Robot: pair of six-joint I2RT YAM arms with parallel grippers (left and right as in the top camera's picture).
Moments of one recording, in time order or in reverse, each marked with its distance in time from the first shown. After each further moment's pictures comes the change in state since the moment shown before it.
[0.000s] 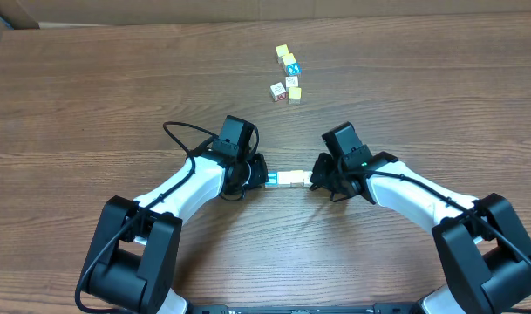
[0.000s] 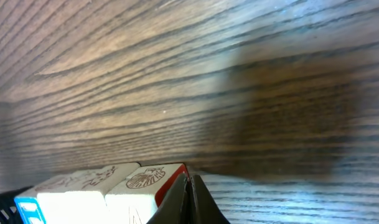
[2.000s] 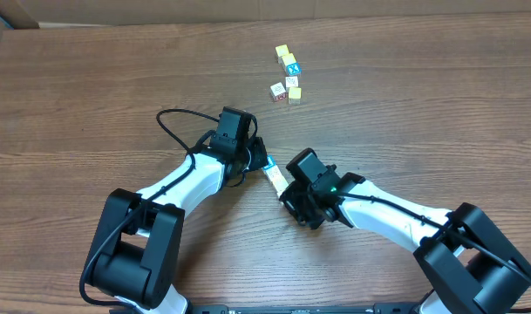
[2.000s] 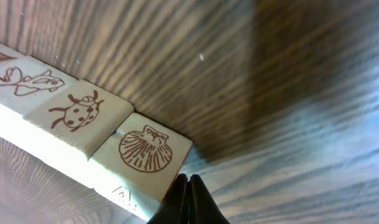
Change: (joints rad) left arm 0.018 0.040 0.010 0.218 -0.078 0.027; right arm 0.237 0.003 -0.018 0.000 -0.098 0.710
